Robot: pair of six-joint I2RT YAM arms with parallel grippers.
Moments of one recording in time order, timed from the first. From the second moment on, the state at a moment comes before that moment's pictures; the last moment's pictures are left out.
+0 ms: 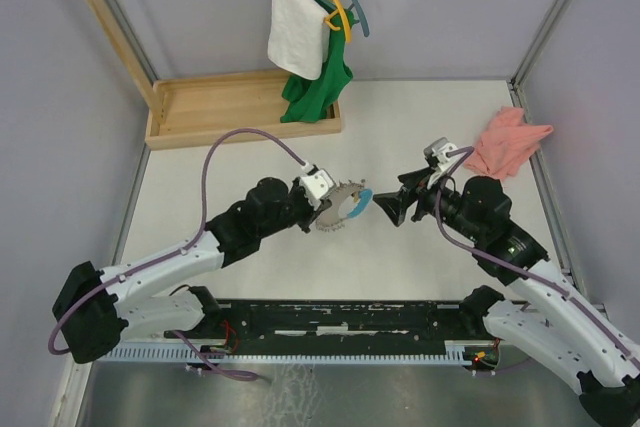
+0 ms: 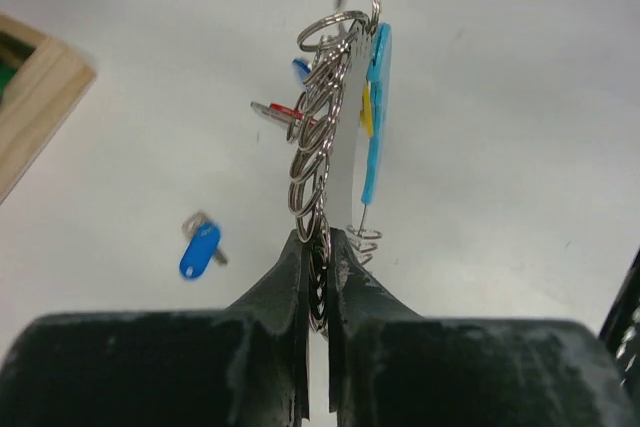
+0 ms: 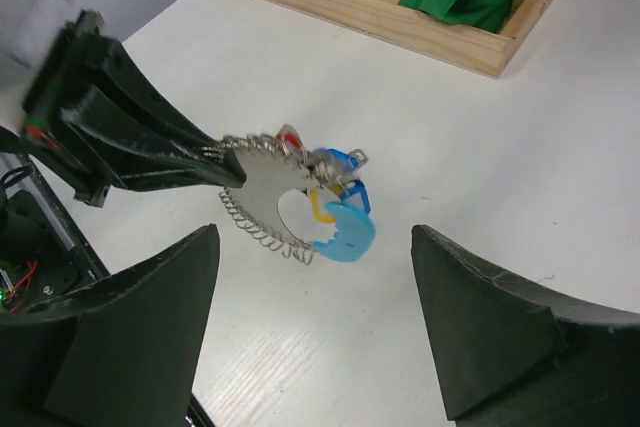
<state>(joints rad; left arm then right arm) -0.86 1.07 0.68 0.11 0.09 0.09 0.62 0.72 0.72 -0.16 -0.19 0.18</state>
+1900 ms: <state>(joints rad) -1.20 1.12 0.46 0.16 -0.30 0.87 0.79 1.33 0.96 -0.51 -0.22 0.47</state>
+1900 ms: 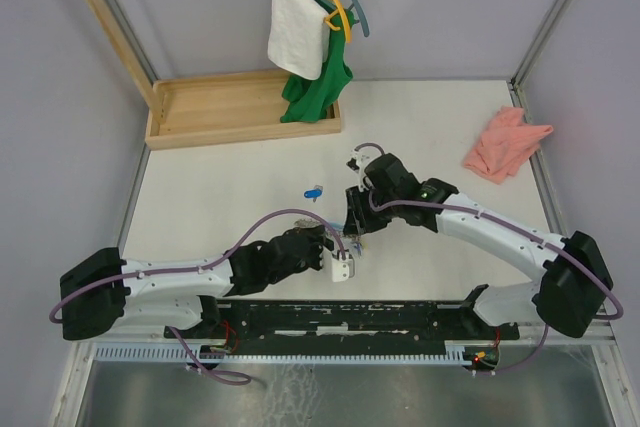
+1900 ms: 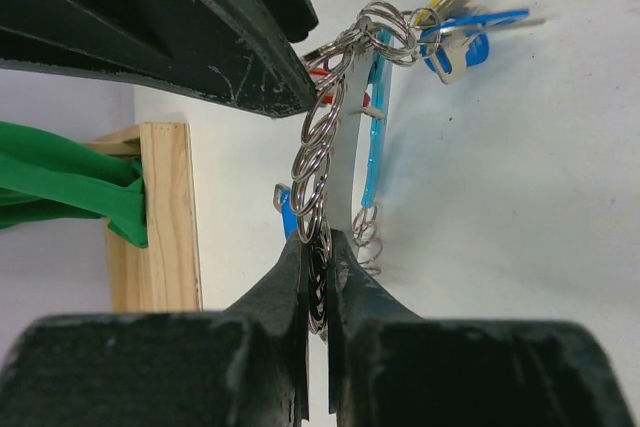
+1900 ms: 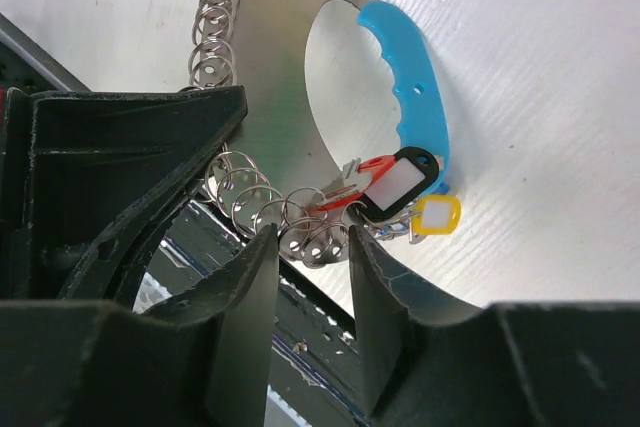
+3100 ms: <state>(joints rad) -1.20 1.12 0.46 0.17 -0.31 0.83 0.78 0.96 0.68 -0.37 -0.13 0.45</state>
